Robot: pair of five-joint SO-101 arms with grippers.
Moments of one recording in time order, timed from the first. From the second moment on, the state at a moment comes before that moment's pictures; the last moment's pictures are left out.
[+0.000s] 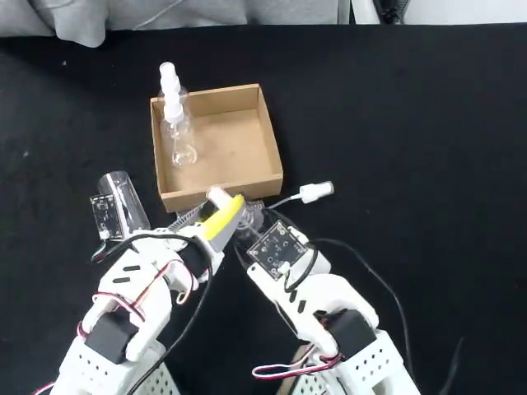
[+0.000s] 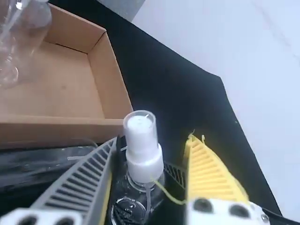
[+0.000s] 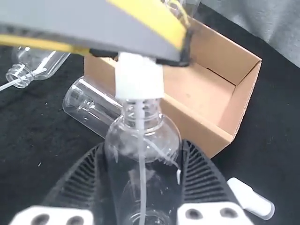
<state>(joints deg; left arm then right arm) 23.9 -103.7 87.3 38.5 40.4 -32.3 -103.0 96.7 44.1 18.8</state>
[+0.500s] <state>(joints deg) 23.9 -103.7 87.3 38.5 43.3 -32.3 -103.0 96.7 44.0 18.8</state>
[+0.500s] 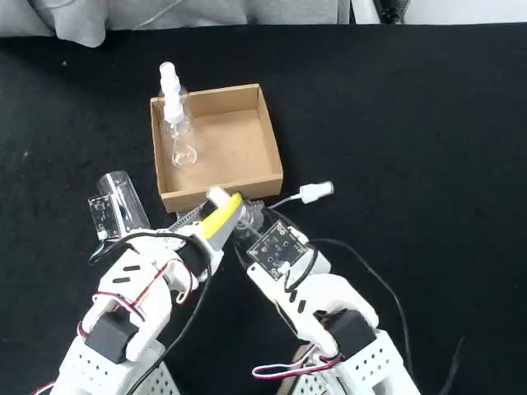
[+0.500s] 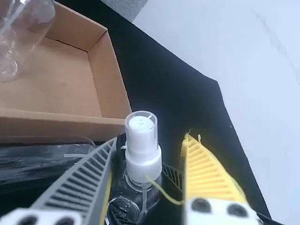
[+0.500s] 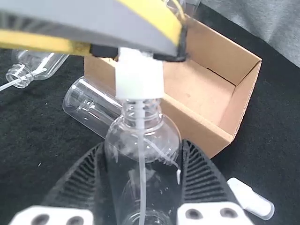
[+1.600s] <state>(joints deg) 9.4 -103.7 84.2 36.8 51.3 -32.2 -103.0 96.7 31.7 12.4</state>
